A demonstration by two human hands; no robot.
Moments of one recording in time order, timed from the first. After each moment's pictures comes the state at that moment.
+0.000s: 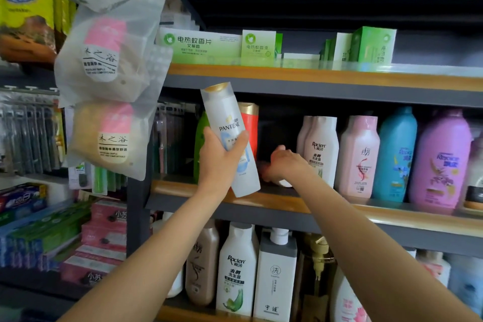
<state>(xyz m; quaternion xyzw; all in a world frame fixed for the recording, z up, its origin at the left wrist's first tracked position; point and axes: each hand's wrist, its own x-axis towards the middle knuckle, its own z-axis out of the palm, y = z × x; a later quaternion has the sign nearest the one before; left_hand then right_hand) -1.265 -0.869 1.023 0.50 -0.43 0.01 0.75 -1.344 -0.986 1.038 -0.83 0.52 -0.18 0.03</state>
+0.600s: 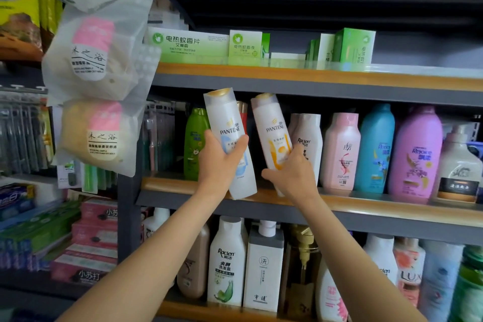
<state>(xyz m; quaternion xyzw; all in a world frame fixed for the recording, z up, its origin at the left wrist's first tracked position) -1.279 -0.874 1.015 0.52 -0.45 0.01 0.72 -1.401 -0.937 1.013 -0.78 0.40 -0.45 0.18</state>
